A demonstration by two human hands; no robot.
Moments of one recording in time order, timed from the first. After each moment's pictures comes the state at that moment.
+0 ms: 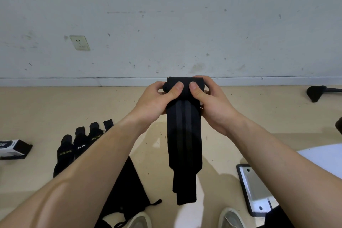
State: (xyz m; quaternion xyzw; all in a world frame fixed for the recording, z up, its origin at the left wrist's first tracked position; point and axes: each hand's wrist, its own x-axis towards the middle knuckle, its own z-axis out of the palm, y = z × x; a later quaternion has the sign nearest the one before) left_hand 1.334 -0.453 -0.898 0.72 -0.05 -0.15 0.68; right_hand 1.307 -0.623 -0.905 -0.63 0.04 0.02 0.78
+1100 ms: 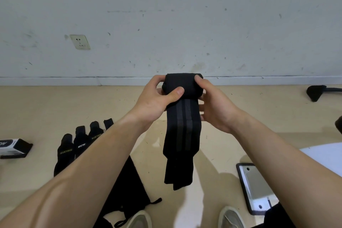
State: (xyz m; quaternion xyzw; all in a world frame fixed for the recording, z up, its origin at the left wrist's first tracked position) left_hand 1.337 -0.451 -0.906 0.71 -0.06 -0.13 0.69; right_hand 1.309 -0.631 -0.904 -0.64 0.06 0.13 0.76
